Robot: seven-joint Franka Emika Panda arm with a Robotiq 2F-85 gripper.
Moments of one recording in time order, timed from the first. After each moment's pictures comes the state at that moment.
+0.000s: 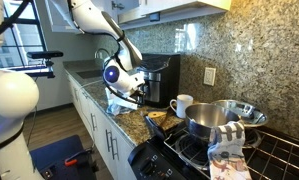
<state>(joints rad) 0.91 0.33 -0.53 -2.30 2.61 2.71 -2.54</state>
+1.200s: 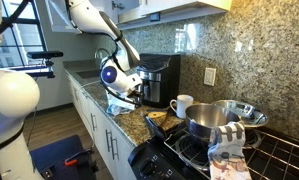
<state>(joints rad) 0.94 0.31 -0.53 -2.33 2.61 2.70 -2.54</state>
